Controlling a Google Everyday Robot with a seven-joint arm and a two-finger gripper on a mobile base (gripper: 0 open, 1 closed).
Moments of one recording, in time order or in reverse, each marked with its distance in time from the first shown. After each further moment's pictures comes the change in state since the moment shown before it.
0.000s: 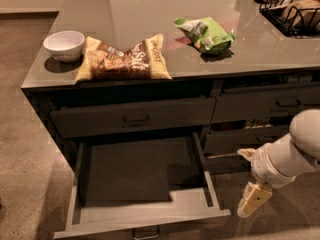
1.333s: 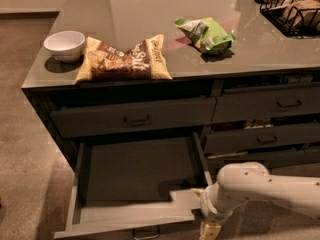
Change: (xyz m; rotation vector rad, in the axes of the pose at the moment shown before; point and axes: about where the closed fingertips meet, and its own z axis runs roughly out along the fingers) arm -0.012 0.061 0.200 -0.153 0.022 -0.249
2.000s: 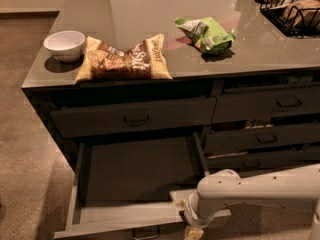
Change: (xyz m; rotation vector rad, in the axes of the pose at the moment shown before) arm -0.014 -0.002 0.078 -0.039 0.013 -0.075
